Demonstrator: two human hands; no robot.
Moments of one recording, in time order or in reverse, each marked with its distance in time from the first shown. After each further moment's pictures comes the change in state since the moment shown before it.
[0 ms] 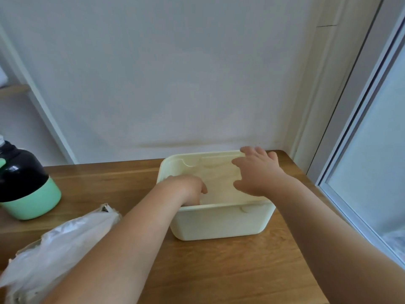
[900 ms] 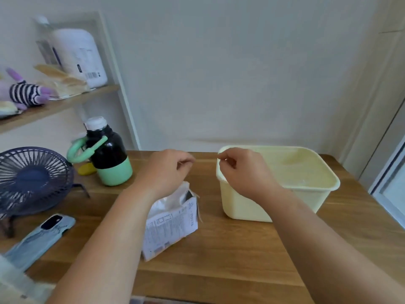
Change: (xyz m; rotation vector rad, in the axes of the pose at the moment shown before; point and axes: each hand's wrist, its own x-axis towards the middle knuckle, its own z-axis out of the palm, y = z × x) left_hand -0.144 -0.099 0.035 -0.471 0.764 -0.115; right_hand -0.057 -0.128 -0.013 0.784 0.364 -0.287
